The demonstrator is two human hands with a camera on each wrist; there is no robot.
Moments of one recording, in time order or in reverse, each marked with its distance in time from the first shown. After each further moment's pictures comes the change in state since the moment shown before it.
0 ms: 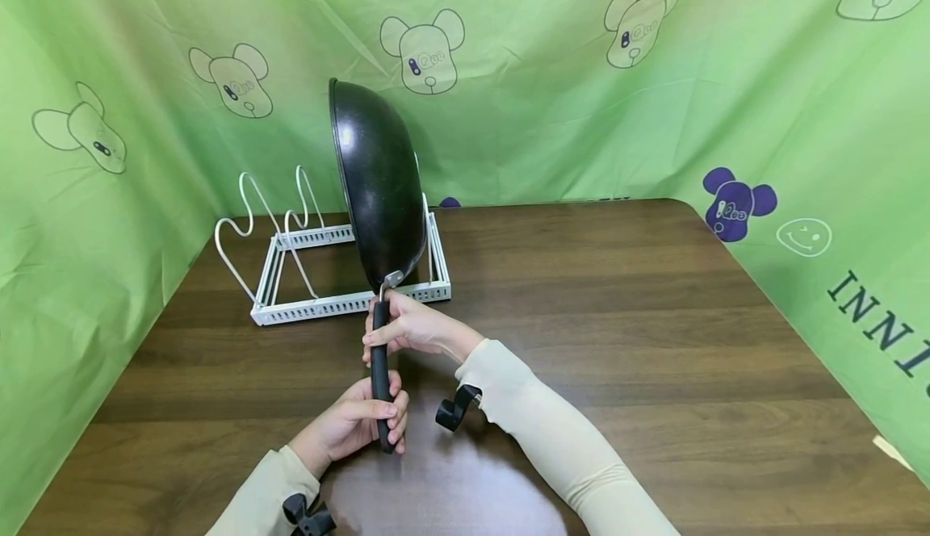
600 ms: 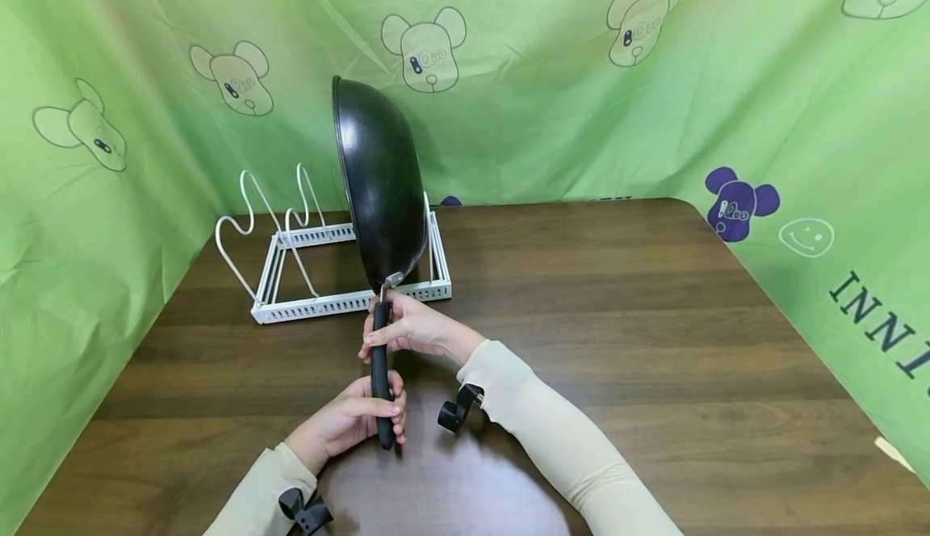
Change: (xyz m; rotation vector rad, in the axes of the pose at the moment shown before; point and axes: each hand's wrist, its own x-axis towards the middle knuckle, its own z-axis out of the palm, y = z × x) left_hand -0.001 0.004 -0.002 0.072 0.172 -0.103; right_hand 0.003 0.009 -0.006 0.080 -0.026 -0.044
